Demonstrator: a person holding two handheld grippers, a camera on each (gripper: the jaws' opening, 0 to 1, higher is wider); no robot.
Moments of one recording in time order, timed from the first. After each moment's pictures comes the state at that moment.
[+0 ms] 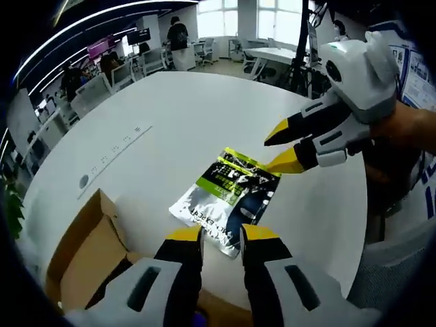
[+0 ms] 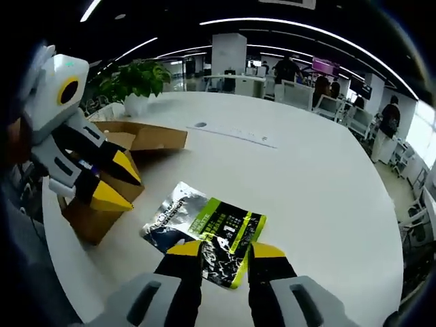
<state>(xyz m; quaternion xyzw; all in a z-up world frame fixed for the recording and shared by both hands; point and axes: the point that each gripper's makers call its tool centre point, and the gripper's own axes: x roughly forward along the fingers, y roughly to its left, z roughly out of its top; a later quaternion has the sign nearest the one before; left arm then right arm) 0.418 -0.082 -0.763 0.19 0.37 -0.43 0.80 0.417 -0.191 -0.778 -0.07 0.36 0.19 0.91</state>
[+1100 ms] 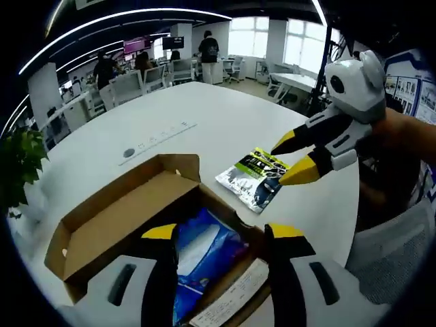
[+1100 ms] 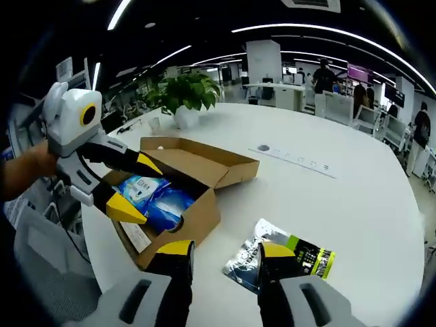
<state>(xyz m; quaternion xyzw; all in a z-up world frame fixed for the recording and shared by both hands) 0.401 0.039 -0.729 0.12 0.35 -0.38 0.85 0.405 -0.070 -0.736 -0.05 0.34 0.31 0.89</state>
